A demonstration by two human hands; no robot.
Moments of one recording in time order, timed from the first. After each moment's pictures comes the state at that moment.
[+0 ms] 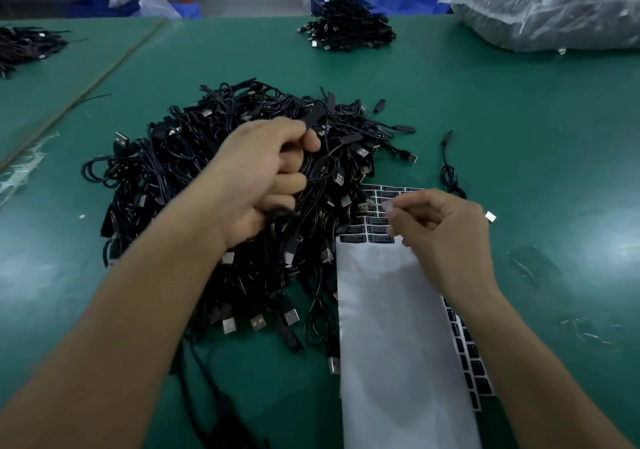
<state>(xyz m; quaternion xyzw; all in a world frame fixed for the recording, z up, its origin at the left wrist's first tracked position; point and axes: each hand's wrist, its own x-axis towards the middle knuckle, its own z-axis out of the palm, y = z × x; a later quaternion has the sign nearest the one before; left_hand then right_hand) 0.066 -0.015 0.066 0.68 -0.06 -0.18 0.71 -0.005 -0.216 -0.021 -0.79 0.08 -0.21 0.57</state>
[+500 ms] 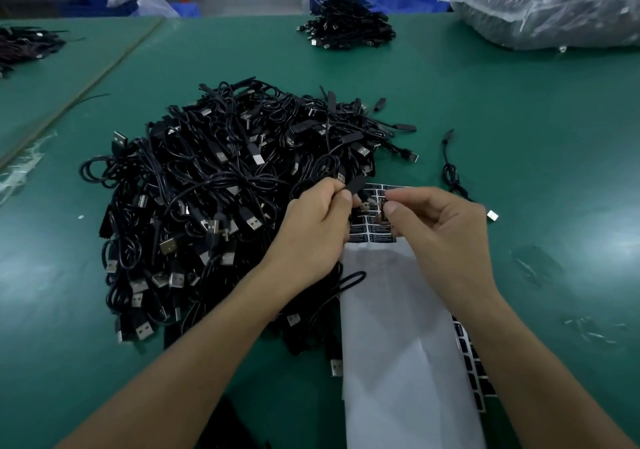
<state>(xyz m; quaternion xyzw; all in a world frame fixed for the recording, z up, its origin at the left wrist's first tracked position) 0.043 -0.053 -0.009 0.80 -0.16 -0.07 0.58 -0.008 -0.206 -0.017 -0.74 0.04 -0.23 0.63</state>
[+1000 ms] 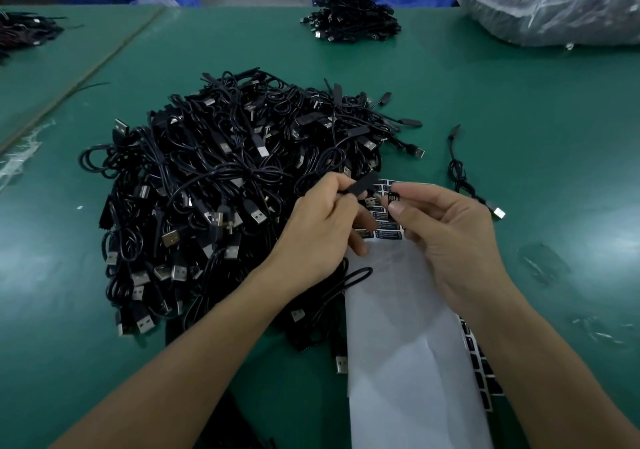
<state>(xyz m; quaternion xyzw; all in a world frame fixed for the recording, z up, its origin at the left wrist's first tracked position) 0.041 -0.049 -0.014 0.77 -0.18 -0.10 0.60 -0.005 -0.206 -0.018 -0.65 0.07 -0.14 0.75</state>
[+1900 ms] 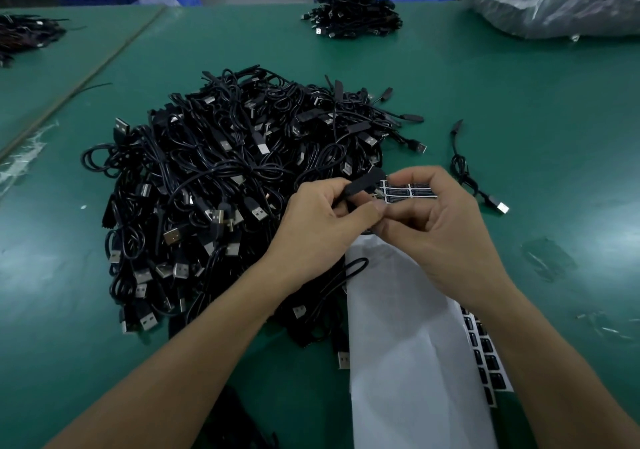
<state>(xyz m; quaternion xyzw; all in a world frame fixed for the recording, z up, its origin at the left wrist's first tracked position) 0.041 -0.050 -0.011 0.75 -0.18 -0.08 0.63 -0.012 -0.203 -0.012 -0.75 -0.02 -0.09 0.66</state>
